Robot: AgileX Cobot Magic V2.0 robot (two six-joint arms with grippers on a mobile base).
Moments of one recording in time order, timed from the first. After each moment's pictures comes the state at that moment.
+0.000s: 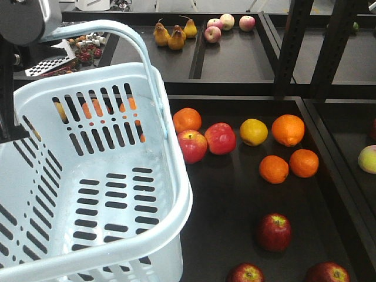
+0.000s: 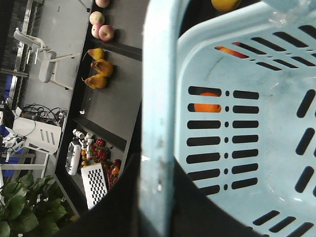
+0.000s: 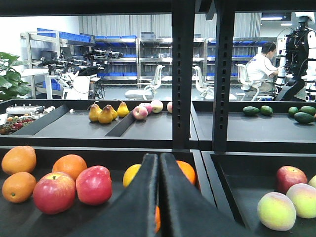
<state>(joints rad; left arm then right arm) -0.78 1.19 -1.55 0.41 1.09 0.66 0.01 -0.01 0.03 0.00 -0.04 -0.04</state>
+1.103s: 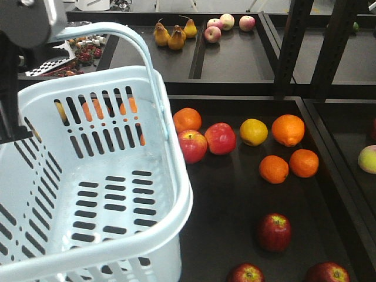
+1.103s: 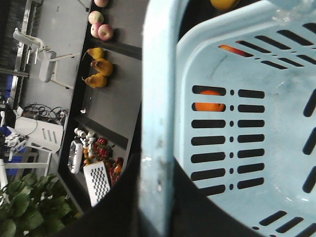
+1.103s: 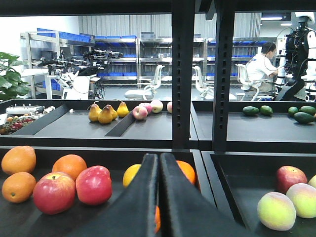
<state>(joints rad) -0.78 1.21 -1.55 0.44 1.09 0.67 0.01 -0.01 0.03 0.00 -0.04 -0.04</state>
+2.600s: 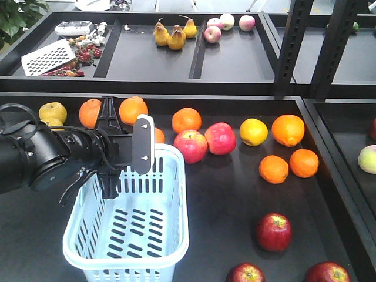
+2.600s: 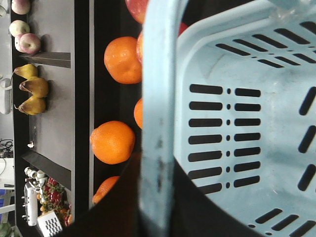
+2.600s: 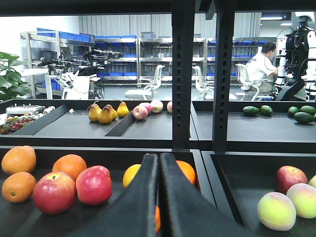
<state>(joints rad) -0.50 1.61 -1.01 0.49 0.20 0.71 0.01 -0.01 0.03 0.00 -0.04 -0.04</state>
